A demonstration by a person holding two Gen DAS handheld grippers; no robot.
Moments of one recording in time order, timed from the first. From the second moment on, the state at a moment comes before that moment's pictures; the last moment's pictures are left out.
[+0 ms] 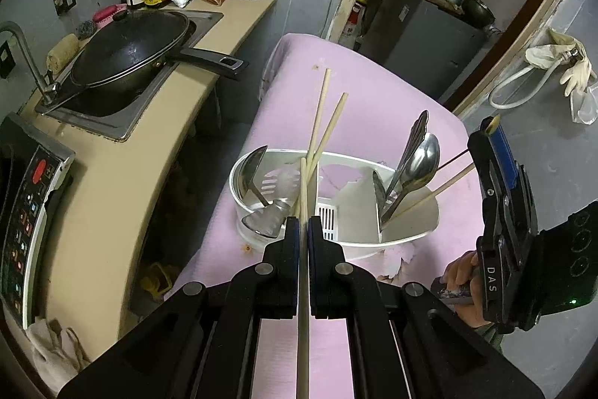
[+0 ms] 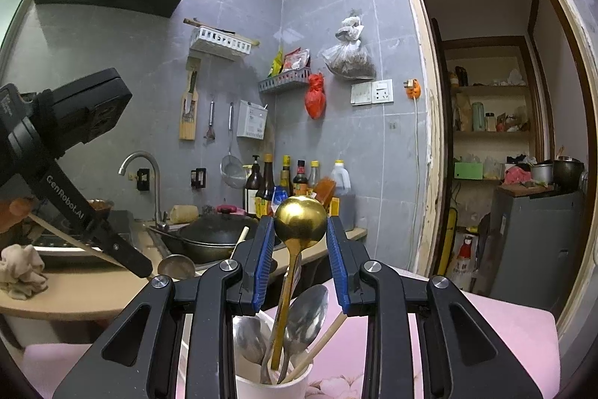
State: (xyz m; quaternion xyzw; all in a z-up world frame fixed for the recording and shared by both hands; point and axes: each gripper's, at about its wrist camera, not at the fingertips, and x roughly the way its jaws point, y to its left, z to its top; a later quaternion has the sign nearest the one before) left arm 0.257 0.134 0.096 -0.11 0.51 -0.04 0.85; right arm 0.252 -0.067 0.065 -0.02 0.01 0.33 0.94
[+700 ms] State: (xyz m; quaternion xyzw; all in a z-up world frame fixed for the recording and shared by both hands) left arm 0.241 0.118 0.119 -0.09 0.47 -0.06 0.88; right arm 0.248 -0.068 0.062 -0.02 0.01 0.33 0.94
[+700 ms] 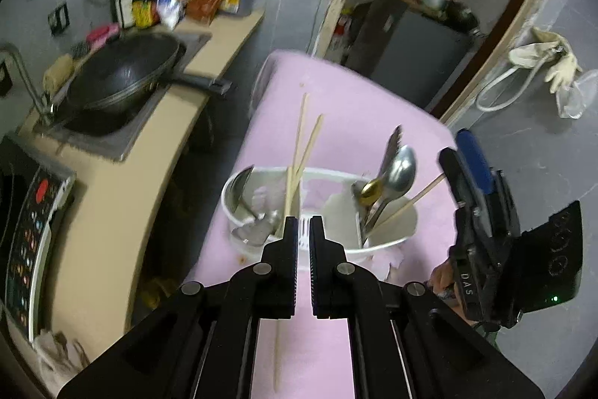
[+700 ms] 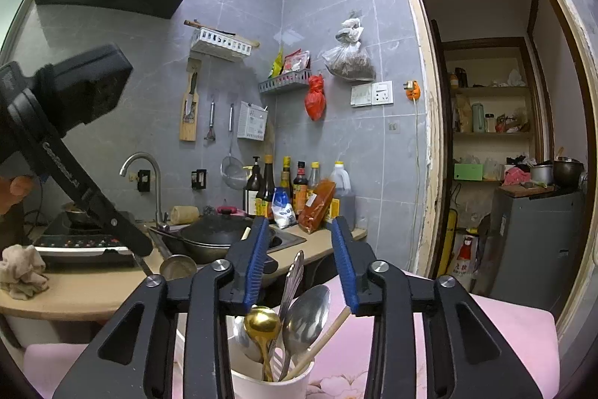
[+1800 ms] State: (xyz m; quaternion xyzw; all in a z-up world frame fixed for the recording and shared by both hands) left arm 0.217 0.149 0.022 -0.13 0.33 -0.05 0.93; right arm 0.174 -0.135 0.049 0.01 0.02 0.27 0.96
